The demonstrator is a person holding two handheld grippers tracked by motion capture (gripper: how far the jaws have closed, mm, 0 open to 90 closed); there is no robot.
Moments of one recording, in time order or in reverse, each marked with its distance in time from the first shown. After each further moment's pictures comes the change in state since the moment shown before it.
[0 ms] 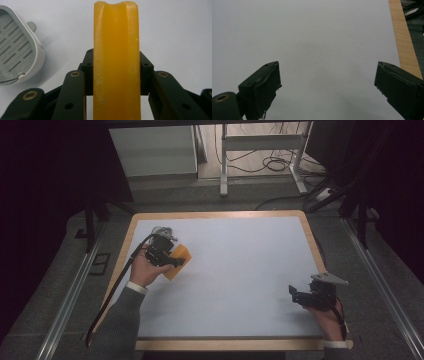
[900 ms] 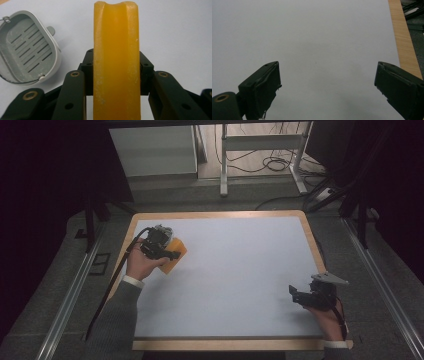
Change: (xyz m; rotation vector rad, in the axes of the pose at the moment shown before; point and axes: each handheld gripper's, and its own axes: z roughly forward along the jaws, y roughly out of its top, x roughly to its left) left arm 0.019 0.008 -0.007 -0.009 0.014 -0.037; right arm -0.001 0.000 0.000 0.001 -0.001 0.002
